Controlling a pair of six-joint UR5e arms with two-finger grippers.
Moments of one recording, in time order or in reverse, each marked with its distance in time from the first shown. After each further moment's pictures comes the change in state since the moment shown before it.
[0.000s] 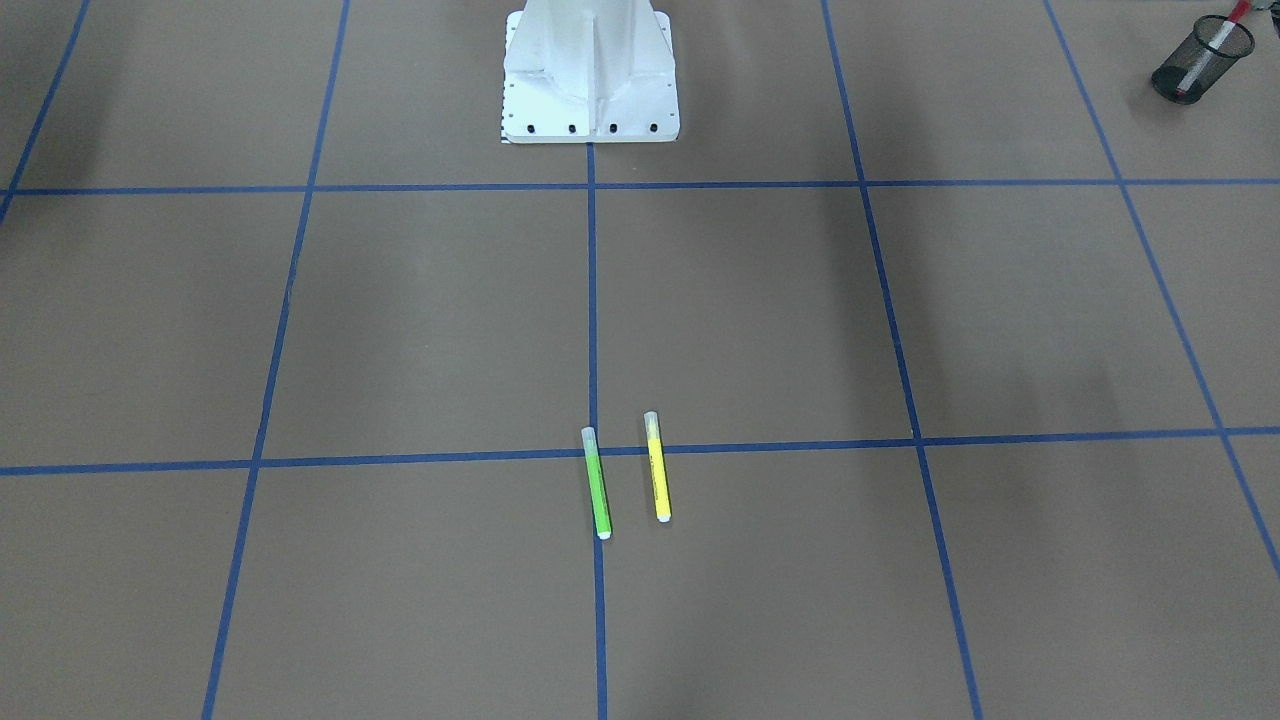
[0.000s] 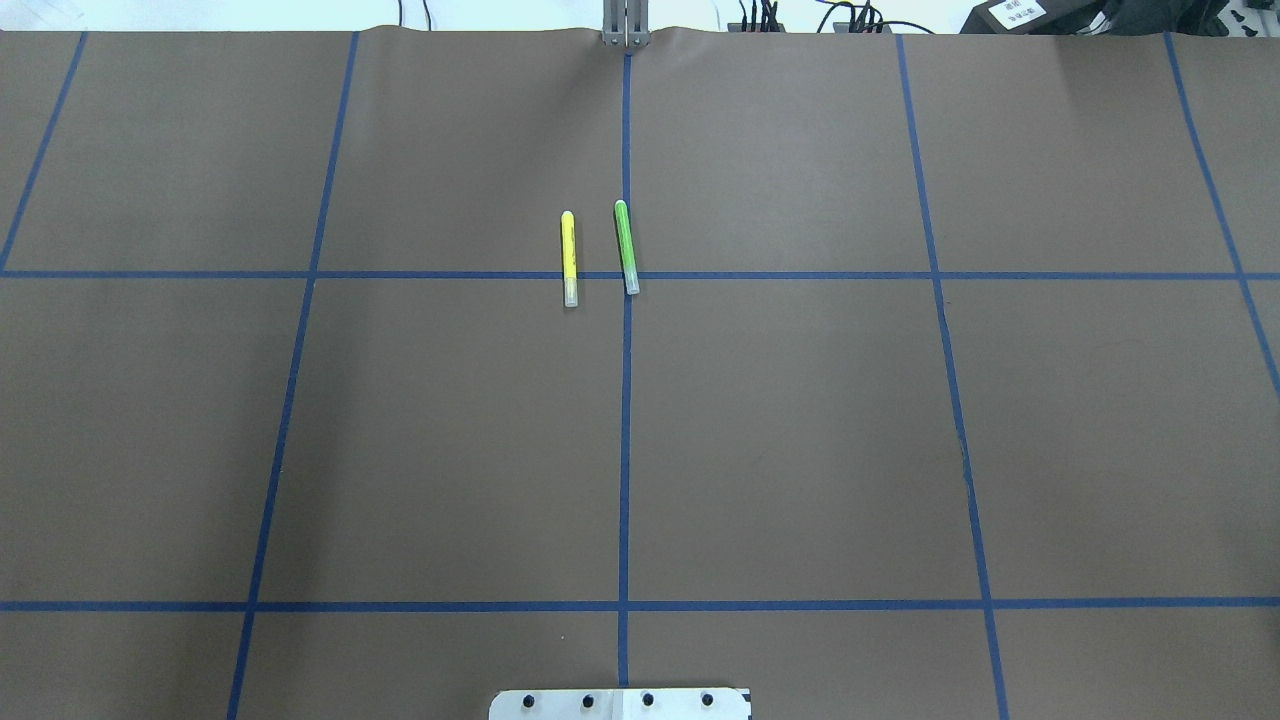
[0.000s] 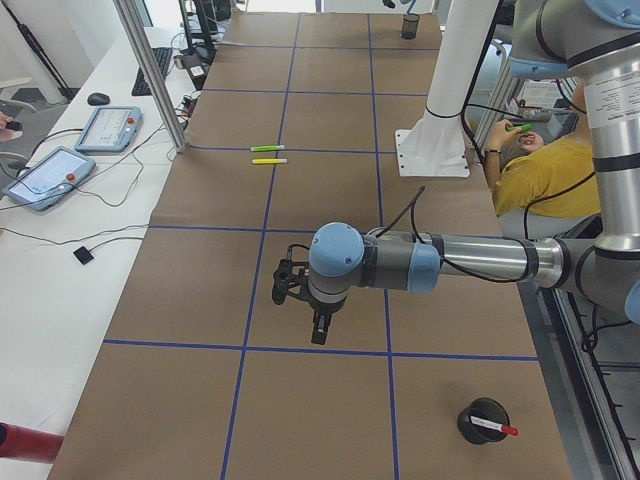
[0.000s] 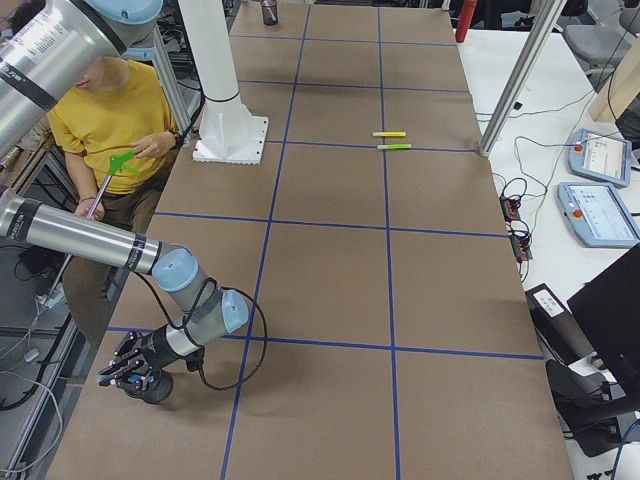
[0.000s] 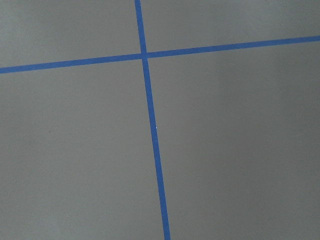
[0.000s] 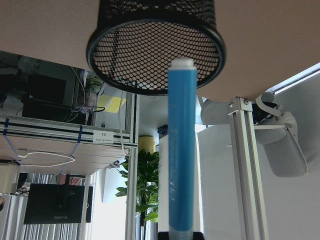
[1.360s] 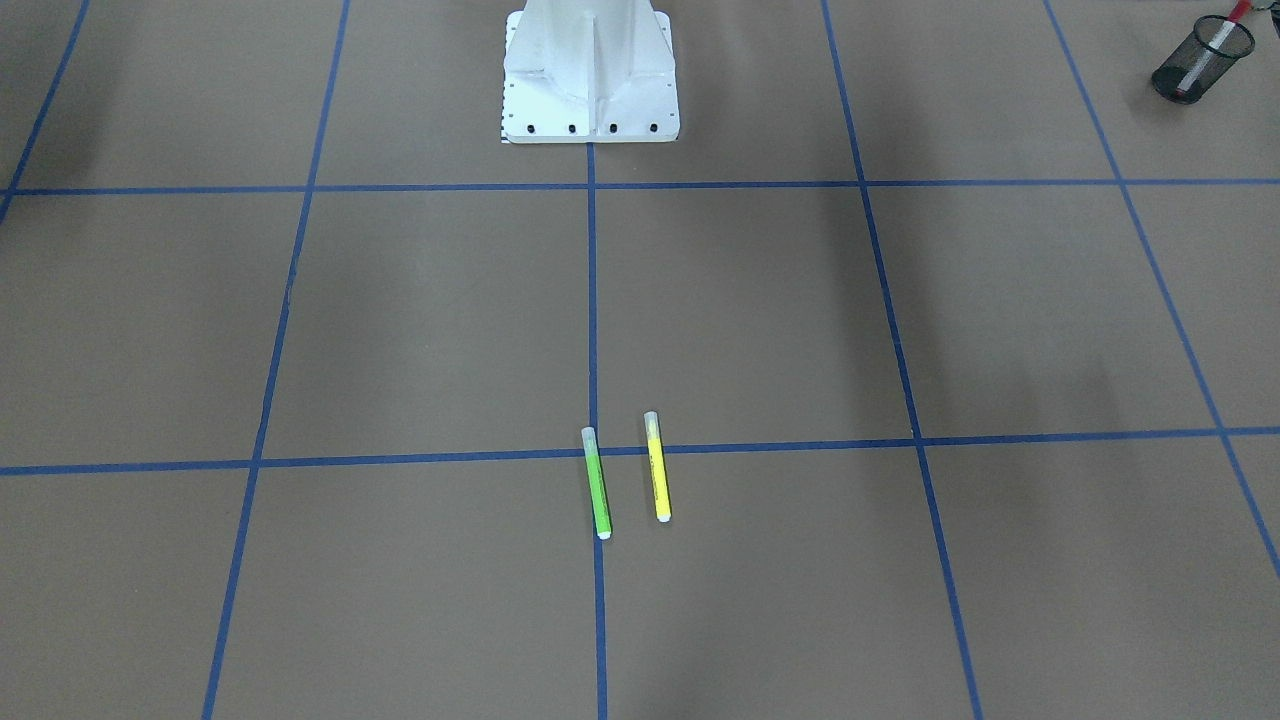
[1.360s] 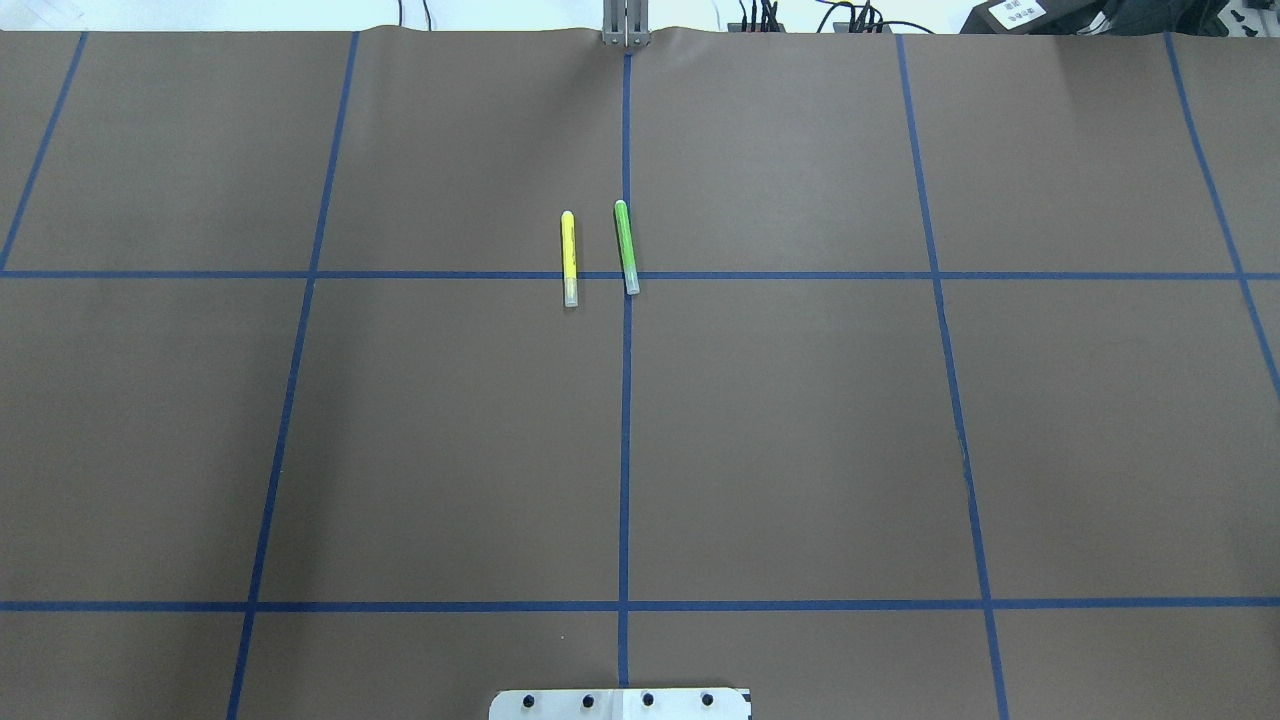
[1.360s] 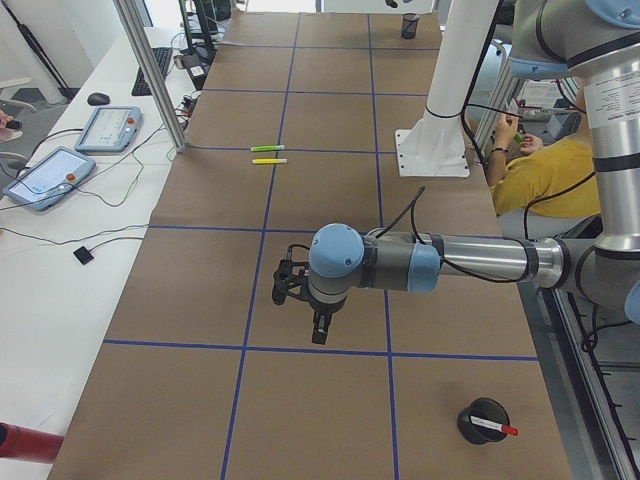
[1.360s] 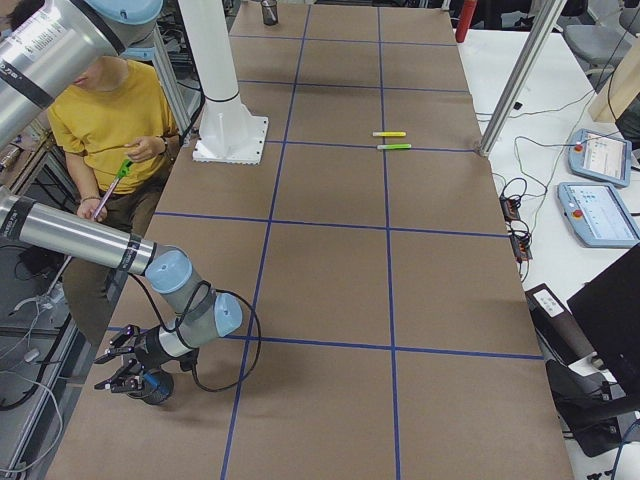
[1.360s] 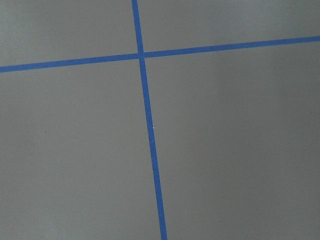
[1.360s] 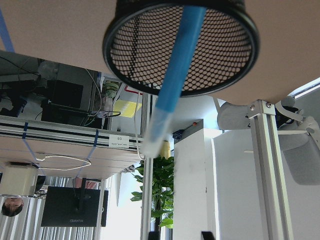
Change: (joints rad) left arm 0.000 0.000 0.003 0.001 -0.005 0.000; right arm 0.001 -0.023 -0.001 0.002 0.046 -0.021
